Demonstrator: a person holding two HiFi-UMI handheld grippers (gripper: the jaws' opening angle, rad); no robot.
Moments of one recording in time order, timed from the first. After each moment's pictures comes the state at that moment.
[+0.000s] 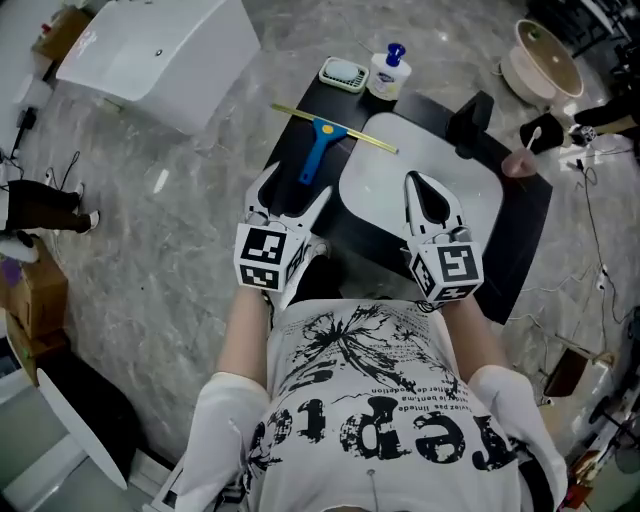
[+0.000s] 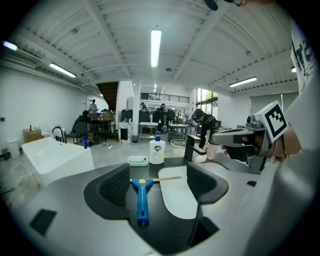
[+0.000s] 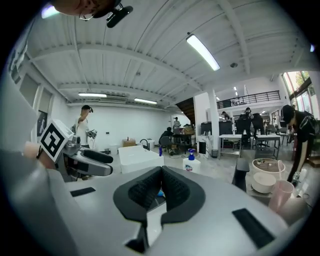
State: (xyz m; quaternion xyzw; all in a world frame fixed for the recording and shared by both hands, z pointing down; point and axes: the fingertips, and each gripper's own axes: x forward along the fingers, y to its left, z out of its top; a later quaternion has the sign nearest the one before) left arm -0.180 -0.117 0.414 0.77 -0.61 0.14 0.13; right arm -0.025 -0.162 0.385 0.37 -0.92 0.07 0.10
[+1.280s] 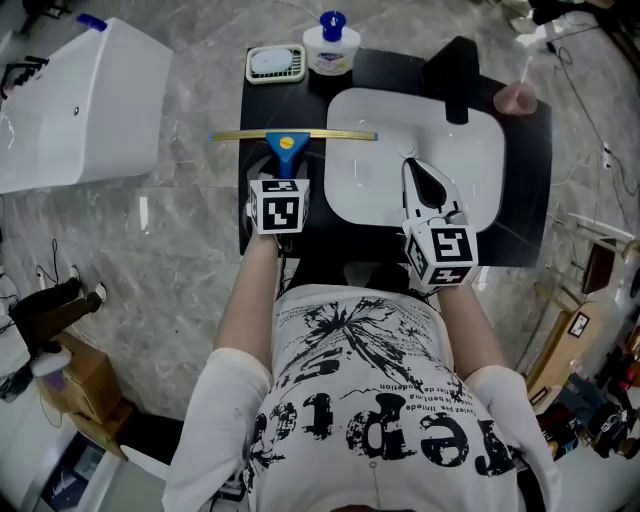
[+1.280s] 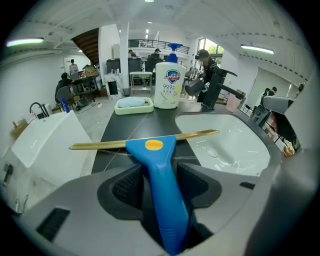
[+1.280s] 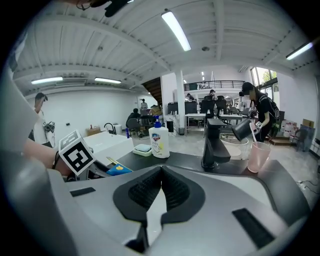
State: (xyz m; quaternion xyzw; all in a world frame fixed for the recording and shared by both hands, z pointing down) left arm -0.203 -0.268 0.644 0.73 -0.50 0.35 0.30; right arm -0.003 -0.248 0.514 0.54 -0.80 0.17 0.18
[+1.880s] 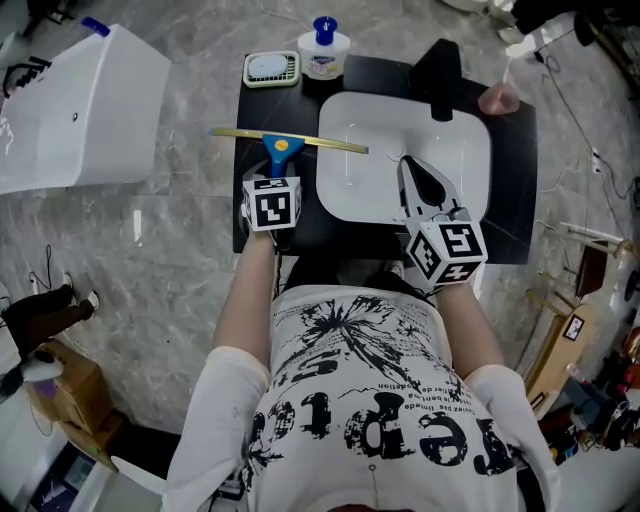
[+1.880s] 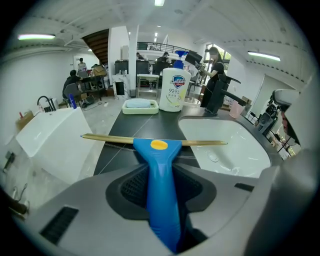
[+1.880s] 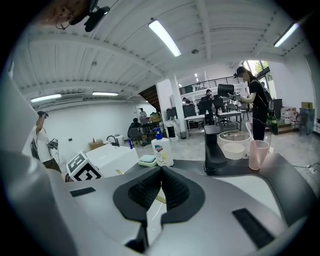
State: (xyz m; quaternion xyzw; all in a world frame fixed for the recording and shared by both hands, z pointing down) left arm -0.208 -0.254 0.636 0.71 -0.53 0.33 0.32; right arm 0.002 -0.231 0.475 0.54 -0.81 0.21 0.11
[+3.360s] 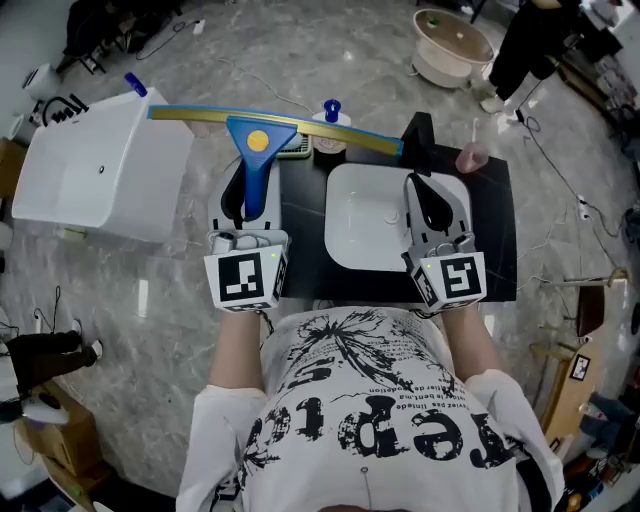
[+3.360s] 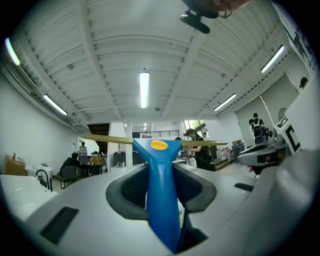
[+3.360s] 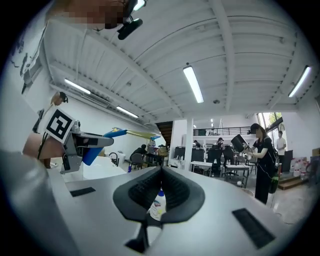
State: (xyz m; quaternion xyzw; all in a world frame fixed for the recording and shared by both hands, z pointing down) left arm -0.231 -0.231 0.253 0.81 -0.58 0.00 -0.07; right arm -0.021 -0.207 0.290 0.53 -0.84 -0.05 0.03
